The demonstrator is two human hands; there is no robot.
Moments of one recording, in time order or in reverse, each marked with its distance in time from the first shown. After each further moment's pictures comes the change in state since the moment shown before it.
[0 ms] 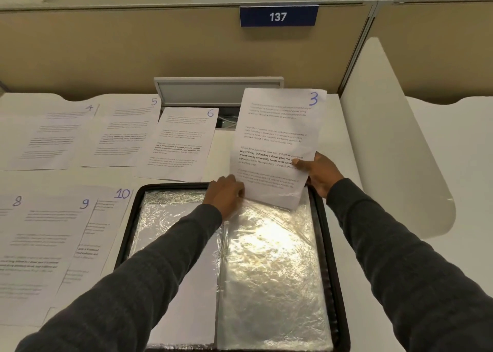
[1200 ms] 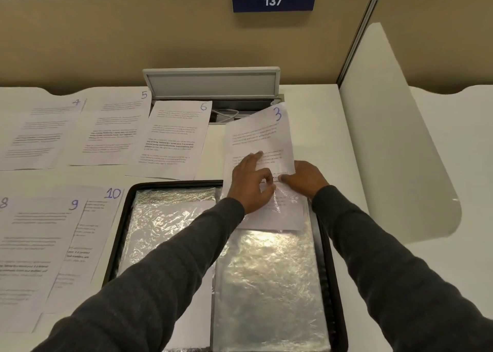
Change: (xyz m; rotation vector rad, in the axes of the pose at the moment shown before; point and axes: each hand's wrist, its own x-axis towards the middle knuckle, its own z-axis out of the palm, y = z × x) left_hand 0.033 0.052 0.015 -0.424 0.191 0.070; right_hand -0.013 0.001 0.023 -0.893 -0.050 -0.013
